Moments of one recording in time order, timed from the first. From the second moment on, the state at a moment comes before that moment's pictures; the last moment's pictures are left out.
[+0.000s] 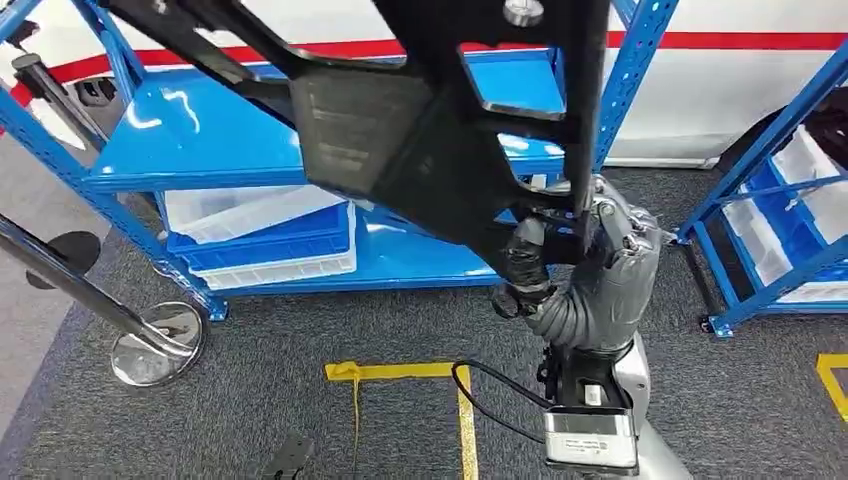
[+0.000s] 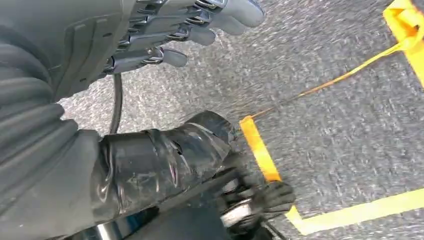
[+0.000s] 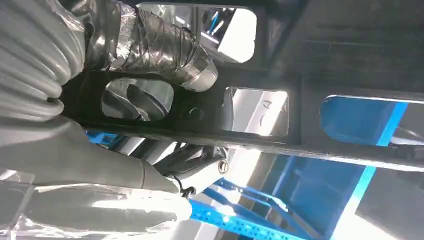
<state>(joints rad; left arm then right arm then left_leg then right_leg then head) -0.16 0.00 -0.95 -0.22 0.79 0.33 -0.32 -0.35 -0.15 0.61 -2.08 0.53 -0.61 -0.12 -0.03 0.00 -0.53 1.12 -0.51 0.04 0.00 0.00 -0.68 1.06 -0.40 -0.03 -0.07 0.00</state>
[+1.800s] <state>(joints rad) -0.16 0.01 -0.95 -0.22 0.79 0.32 -0.29 -0.37 -0.16 0.64 -2.06 0.47 -0.62 -0.16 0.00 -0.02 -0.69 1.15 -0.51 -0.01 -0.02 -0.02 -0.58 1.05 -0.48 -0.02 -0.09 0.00</state>
